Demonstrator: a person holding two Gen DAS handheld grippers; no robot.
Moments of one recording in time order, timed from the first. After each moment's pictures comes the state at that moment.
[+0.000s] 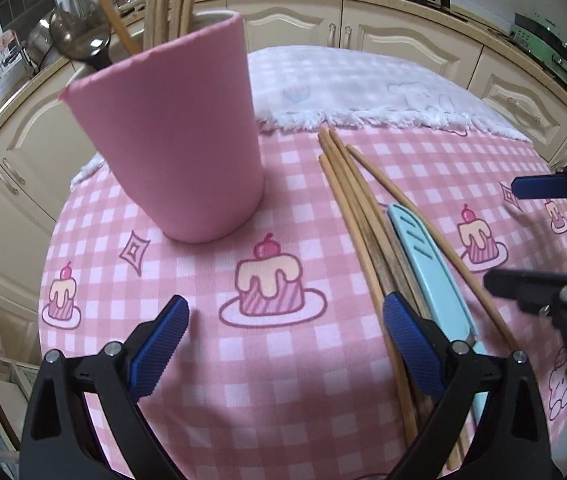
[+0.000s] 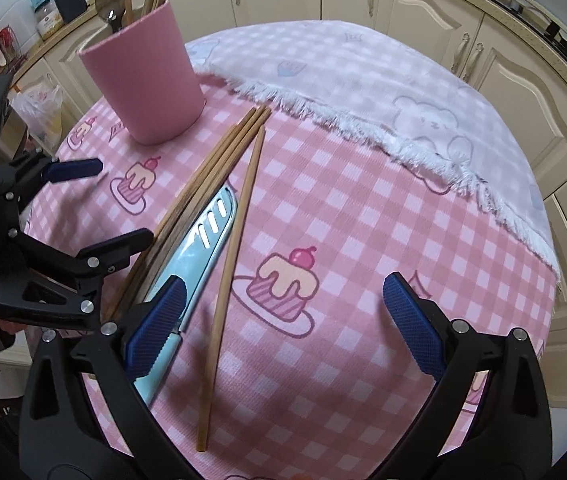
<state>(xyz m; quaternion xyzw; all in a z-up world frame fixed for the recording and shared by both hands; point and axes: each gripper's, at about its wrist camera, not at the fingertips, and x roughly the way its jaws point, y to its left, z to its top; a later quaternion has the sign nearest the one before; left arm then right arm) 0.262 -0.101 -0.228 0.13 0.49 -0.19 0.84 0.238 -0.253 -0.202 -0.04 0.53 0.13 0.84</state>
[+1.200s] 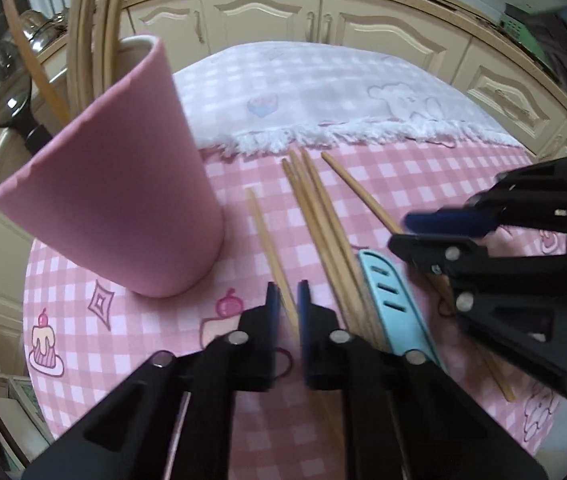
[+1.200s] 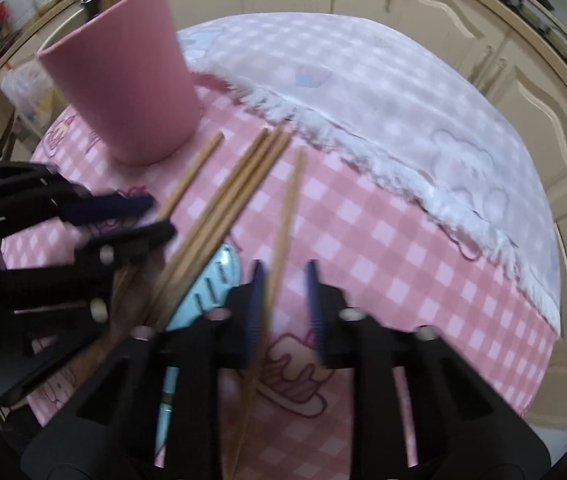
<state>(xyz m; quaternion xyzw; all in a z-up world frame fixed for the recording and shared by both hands) 0.294 -0.134 -0.224 0.13 0.51 -0.23 0.82 0.291 -0.223 -0.209 -0.07 0.55 0.14 0.82</state>
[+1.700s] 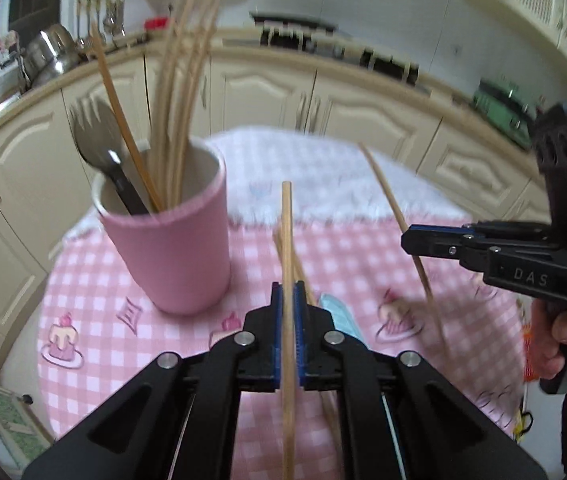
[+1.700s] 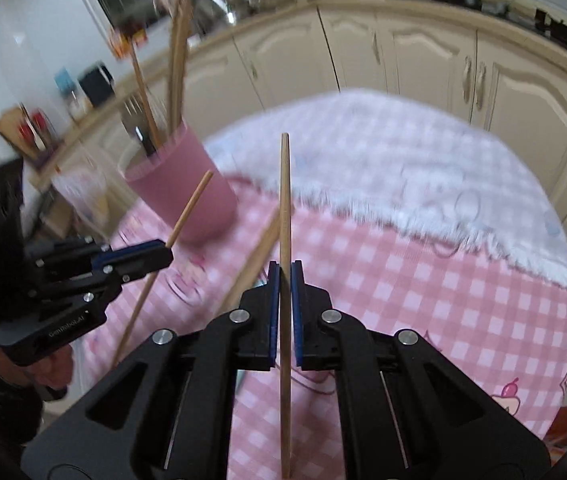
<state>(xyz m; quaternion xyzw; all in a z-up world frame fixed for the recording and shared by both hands) 0.254 -0.094 -0.160 0.03 0.40 -0.26 0.88 0.250 -0.289 -0.148 0.11 0.40 0.19 0.89</state>
